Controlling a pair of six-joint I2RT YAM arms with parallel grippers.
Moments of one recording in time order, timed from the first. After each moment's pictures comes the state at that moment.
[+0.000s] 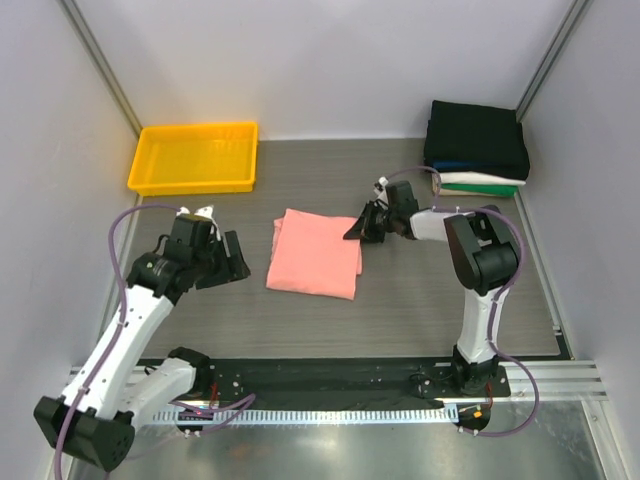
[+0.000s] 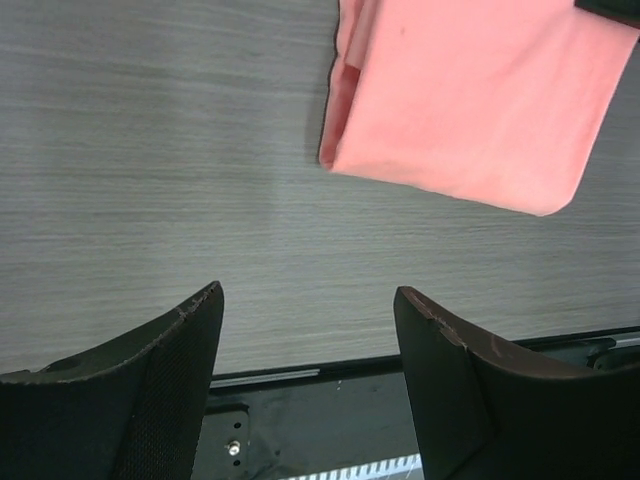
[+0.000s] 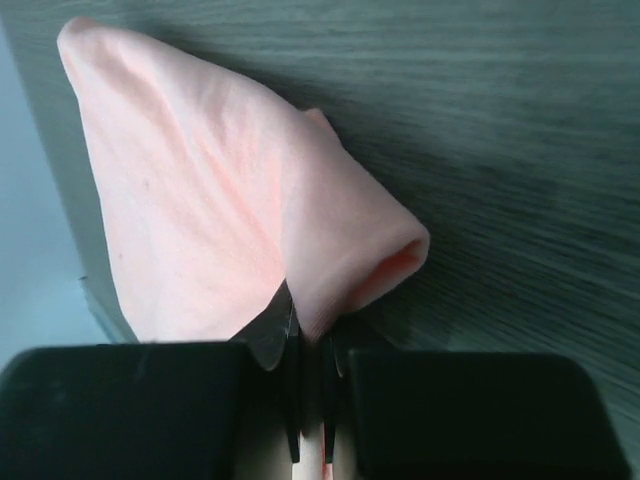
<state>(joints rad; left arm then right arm) -0.33 0.94 0.95 -0.94 0.01 -0.51 0.31 2.00 1.07 0.13 -0.57 0.70</state>
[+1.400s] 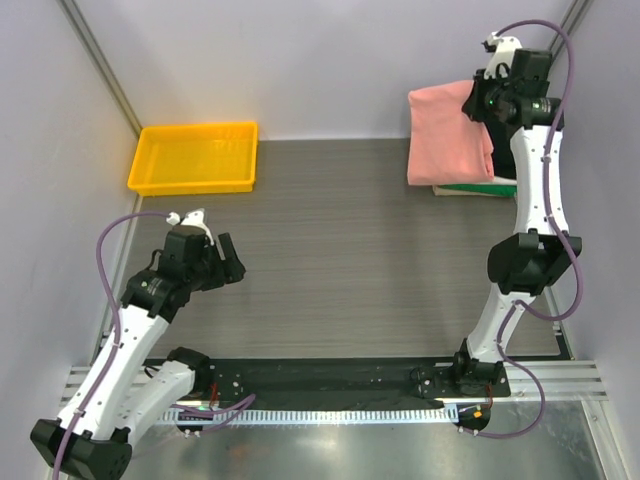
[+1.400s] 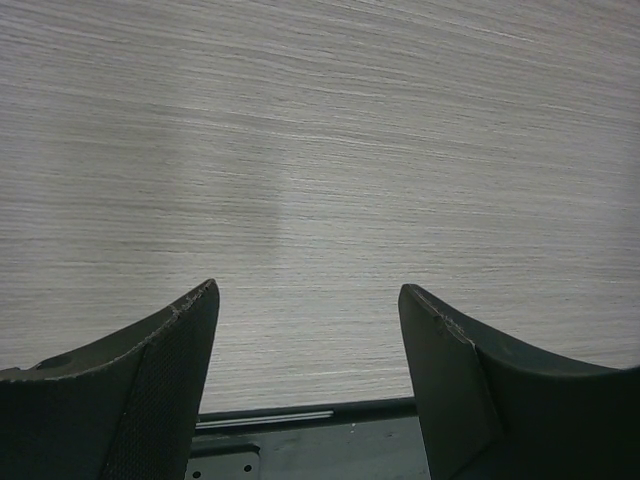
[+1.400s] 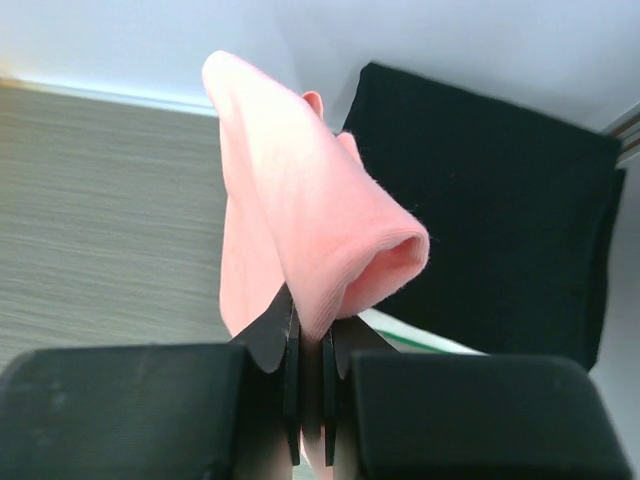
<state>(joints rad) -0.33 0.79 0.86 -0.84 -0.07 -0.51 -0.10 1.94 2.25 -0.79 -0.24 -0.11</state>
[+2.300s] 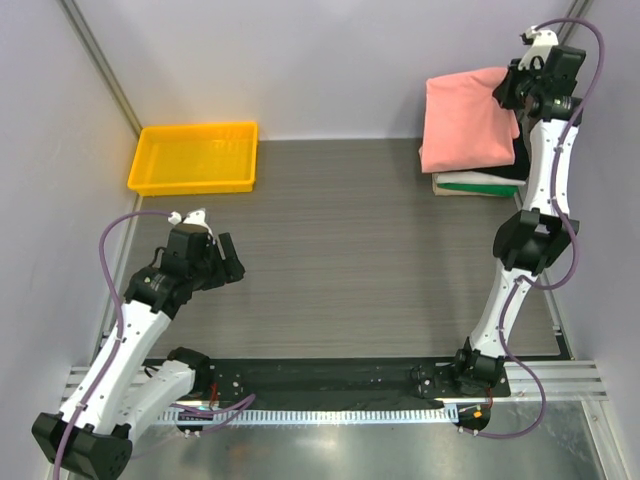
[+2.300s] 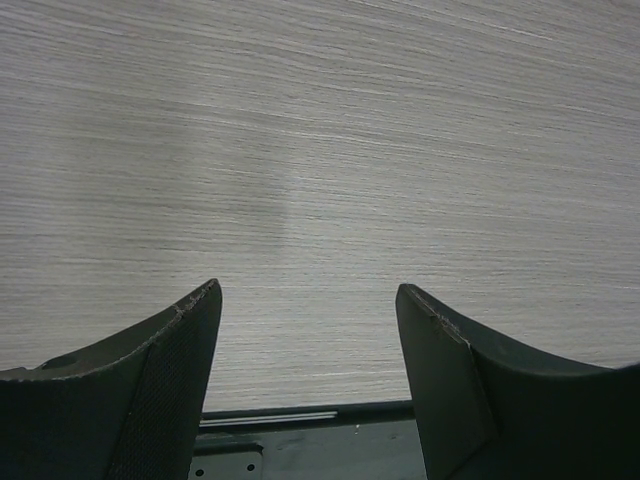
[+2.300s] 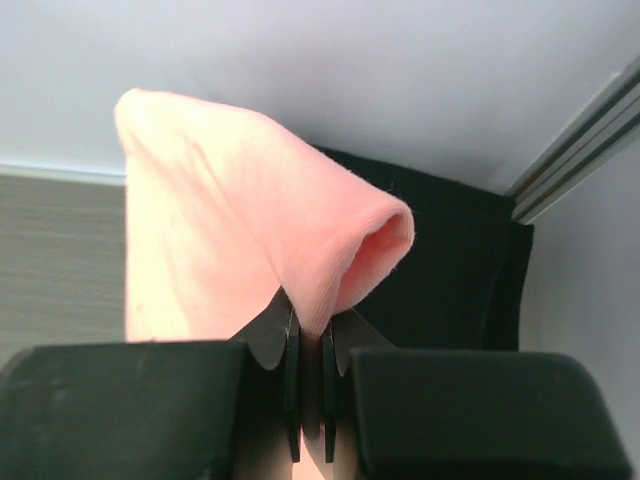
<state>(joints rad) -0.33 0.82 0.86 -0.84 -0.09 -0.52 -0.26 2.20 2.53 -0.69 -0.35 -0.13</state>
